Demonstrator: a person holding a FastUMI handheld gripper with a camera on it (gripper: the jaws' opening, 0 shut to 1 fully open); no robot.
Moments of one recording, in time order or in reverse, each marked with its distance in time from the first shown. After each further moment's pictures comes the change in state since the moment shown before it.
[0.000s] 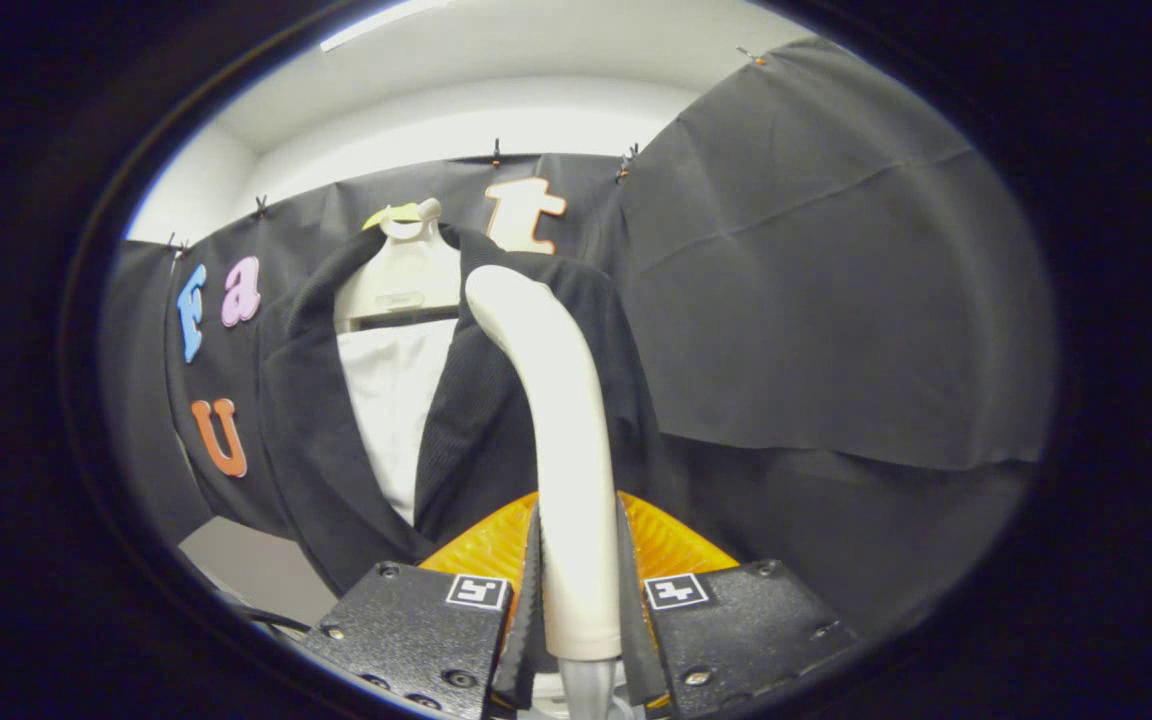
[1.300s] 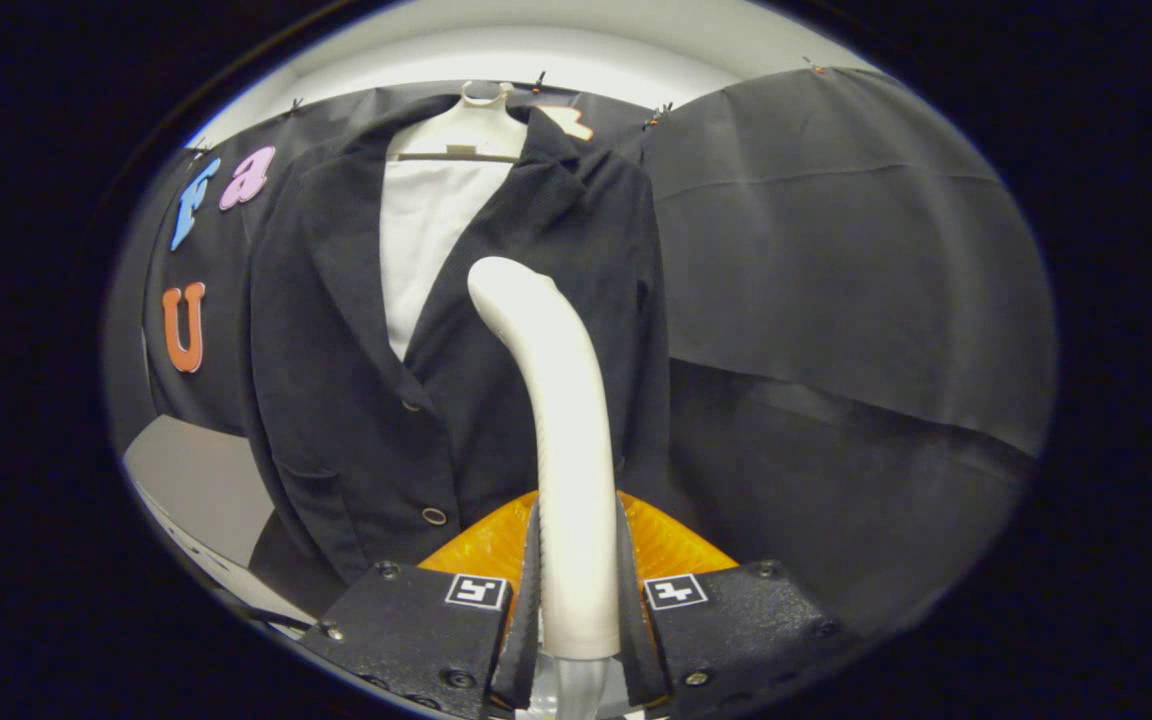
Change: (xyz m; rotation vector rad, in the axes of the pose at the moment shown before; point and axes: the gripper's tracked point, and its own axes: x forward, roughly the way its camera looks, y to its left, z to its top) arm -0.014 0.009 -0.121 -0.167 0.194 -0.125
